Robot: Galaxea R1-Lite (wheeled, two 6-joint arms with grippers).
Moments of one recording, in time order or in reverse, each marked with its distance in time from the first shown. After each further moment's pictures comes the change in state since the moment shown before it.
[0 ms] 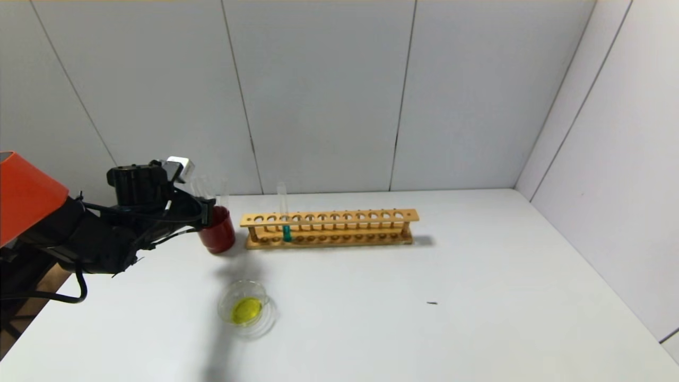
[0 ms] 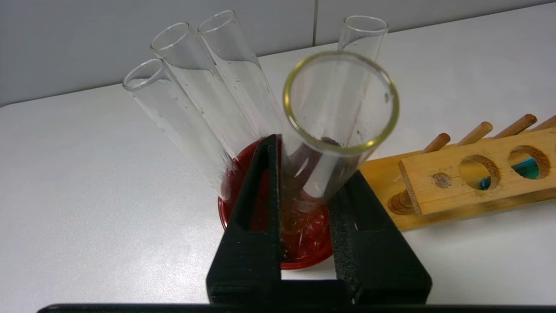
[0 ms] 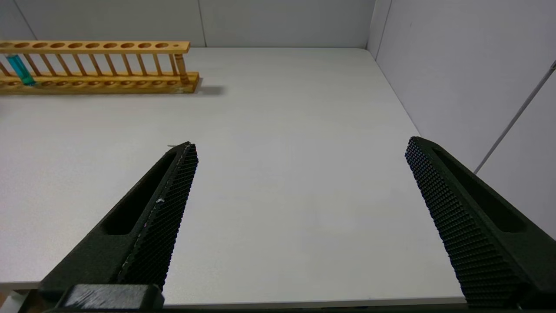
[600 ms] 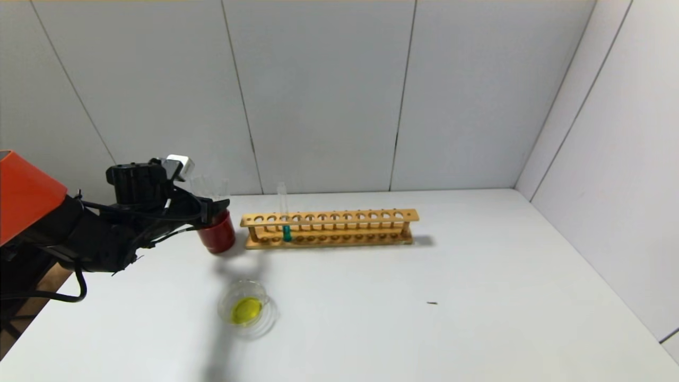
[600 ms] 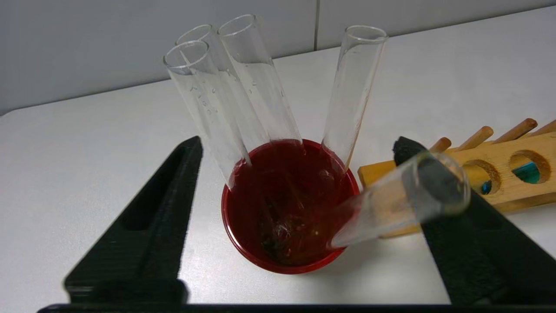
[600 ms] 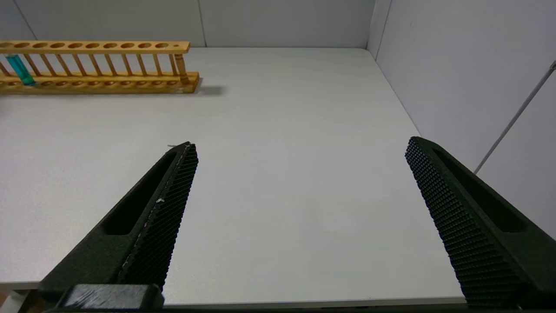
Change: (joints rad) left arm 0.000 -0.005 -0.007 0.004 0.001 0.007; right arm 0.000 0.000 0.000 0.000 0.000 0.000
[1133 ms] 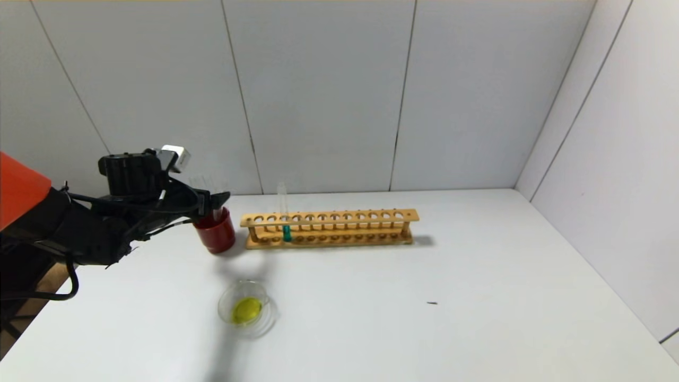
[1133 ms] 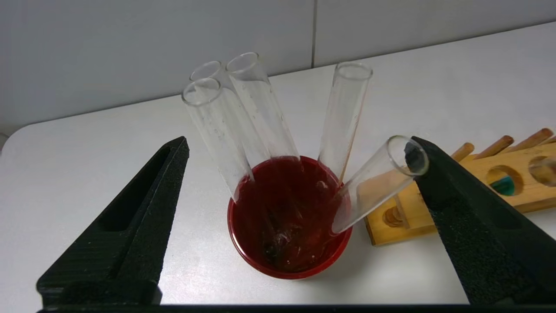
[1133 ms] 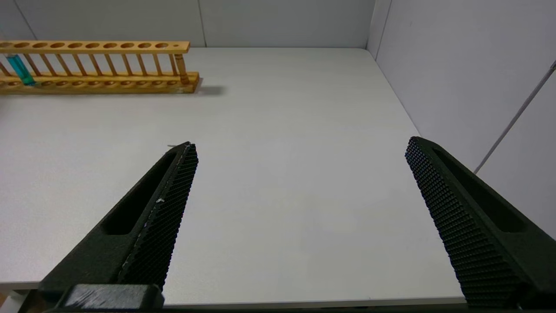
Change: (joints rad) left arm 0.000 -0.048 -0.026 0.053 -0.003 0.000; right arm 0.000 0.000 0.000 0.000 0.000 0.000
